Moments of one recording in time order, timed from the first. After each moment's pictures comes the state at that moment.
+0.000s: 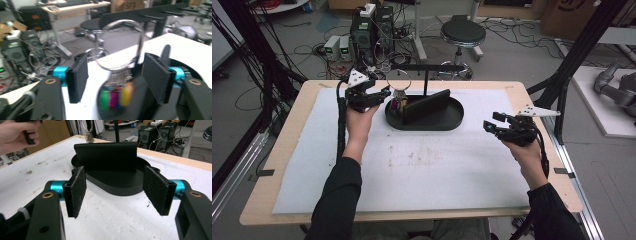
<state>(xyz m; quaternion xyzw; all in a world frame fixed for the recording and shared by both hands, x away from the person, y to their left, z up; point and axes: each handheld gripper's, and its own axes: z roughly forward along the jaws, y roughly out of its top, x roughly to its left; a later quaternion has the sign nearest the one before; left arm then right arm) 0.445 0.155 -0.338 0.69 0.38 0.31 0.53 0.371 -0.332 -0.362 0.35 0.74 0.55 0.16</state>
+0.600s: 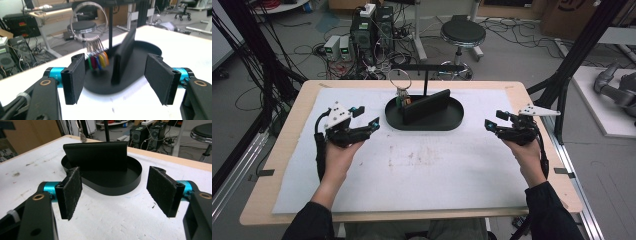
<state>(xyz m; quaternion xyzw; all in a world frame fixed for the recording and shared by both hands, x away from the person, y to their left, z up) 0.342 0.190 -0.367 0.71 0.33 0.29 0.55 0.375 -0.333 -0.364 0.37 0.74 0.53 0.19</state>
